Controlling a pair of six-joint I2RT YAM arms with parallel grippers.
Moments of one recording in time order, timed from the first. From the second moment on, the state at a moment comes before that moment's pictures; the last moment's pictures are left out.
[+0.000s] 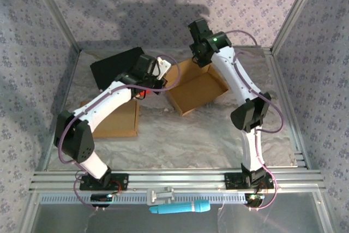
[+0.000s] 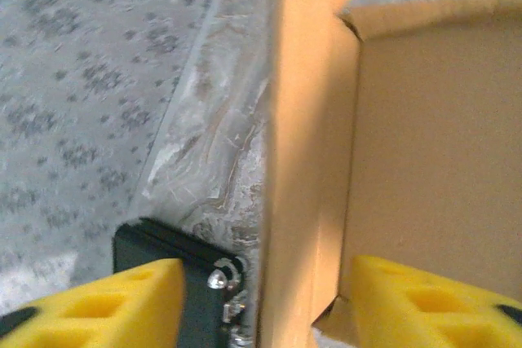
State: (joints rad) left arm -0.57 1.61 1.37 -0.52 0.05 0.12; right arm 0.47 2.09 2.38 -1.21 0.26 1.40
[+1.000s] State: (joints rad) left arm -0.35 1.65 1.52 -0.88 0.59 0.31; right arm 0.00 1.65 1.35 -0.47 -0.56 -0.33
